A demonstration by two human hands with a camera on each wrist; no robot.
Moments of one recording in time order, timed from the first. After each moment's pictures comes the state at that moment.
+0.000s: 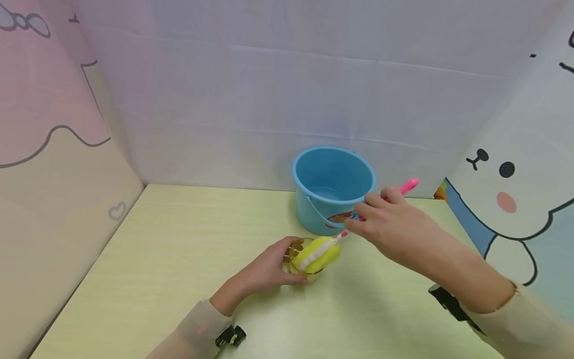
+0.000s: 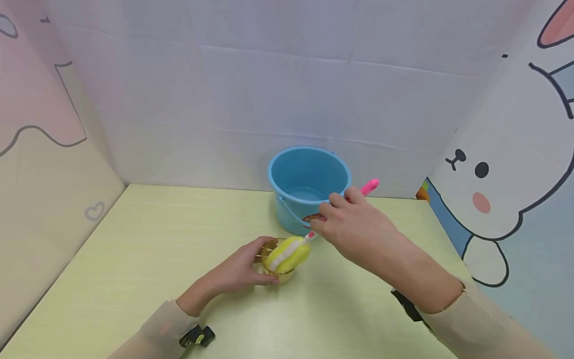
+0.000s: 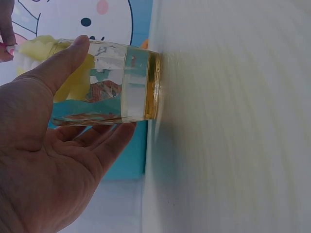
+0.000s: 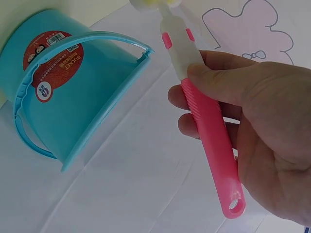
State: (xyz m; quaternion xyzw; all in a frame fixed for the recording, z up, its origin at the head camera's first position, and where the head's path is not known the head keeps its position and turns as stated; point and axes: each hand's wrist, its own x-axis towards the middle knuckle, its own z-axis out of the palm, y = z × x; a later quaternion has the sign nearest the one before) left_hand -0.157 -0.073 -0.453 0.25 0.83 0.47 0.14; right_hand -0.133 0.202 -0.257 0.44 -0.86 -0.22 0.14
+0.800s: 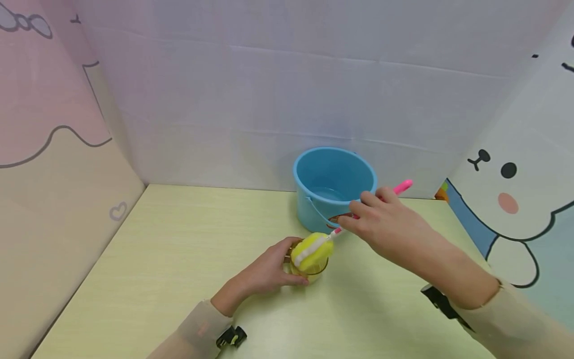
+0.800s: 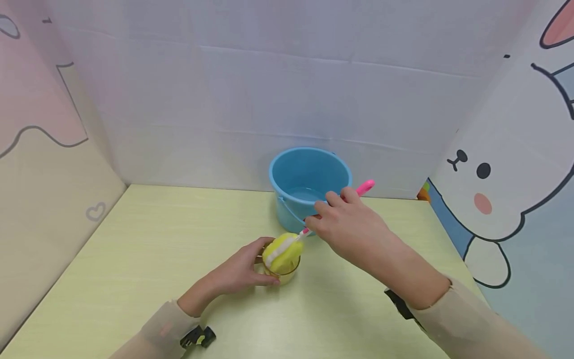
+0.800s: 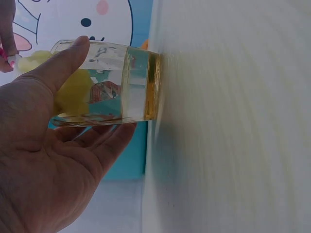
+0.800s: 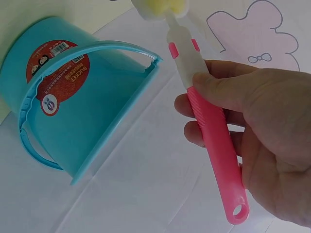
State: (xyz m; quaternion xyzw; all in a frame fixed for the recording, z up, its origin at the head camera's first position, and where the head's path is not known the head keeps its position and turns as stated) left_hand -0.157 -0.073 -0.454 0.25 0.82 0.49 0.14; right_hand -0.140 0.195 -0.268 0.43 -0.87 -0.19 0.15
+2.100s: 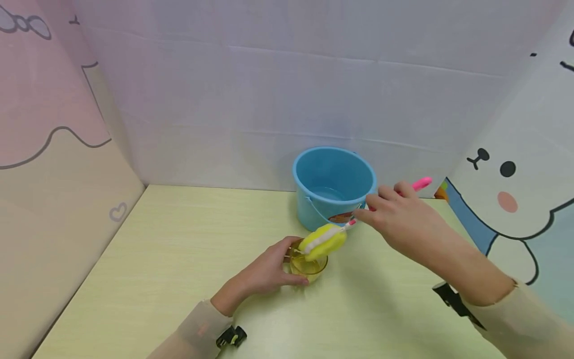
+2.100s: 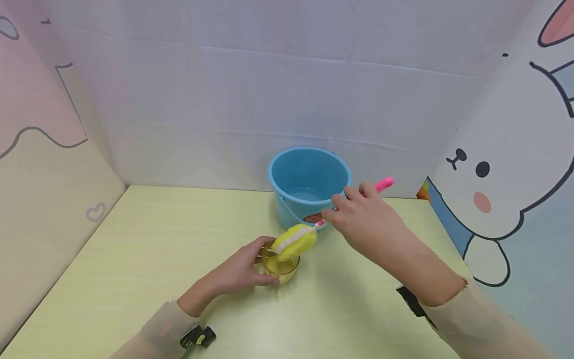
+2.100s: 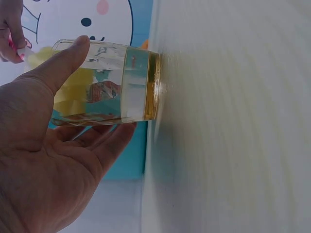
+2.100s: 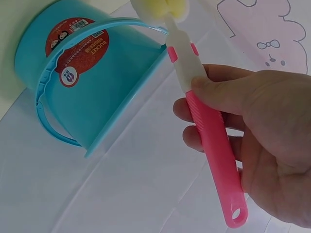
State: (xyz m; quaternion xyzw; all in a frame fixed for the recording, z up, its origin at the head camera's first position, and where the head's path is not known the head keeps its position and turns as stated) left_hand -0.156 -0.074 -0.454 0.25 0.83 0.48 0.14; right_hand -0.144 0.217 -0.264 0.38 -0.89 -0.21 0.13
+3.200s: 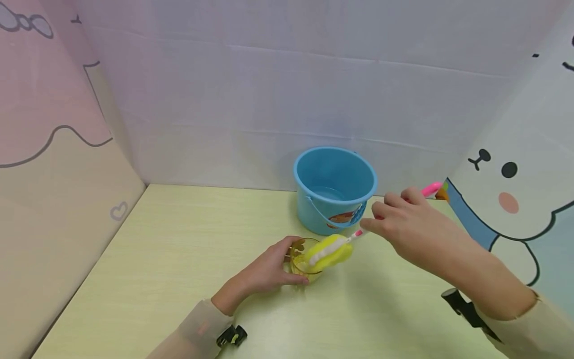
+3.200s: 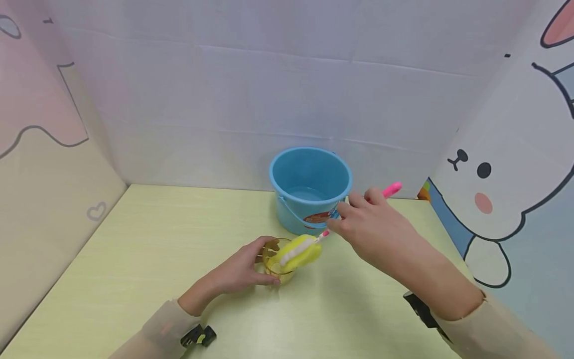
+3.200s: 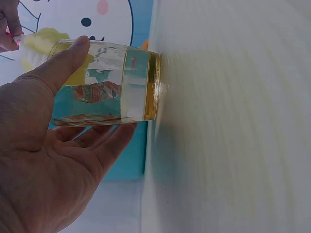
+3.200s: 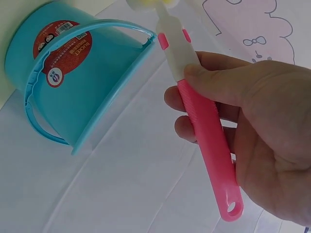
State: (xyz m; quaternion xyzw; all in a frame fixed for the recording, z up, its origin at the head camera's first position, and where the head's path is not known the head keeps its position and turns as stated) left_hand -0.157 -0.074 -0.453 0.25 0.84 0.46 0.13; right_hand -0.128 0.221 -0.254 0.39 -0.89 -0.21 0.10
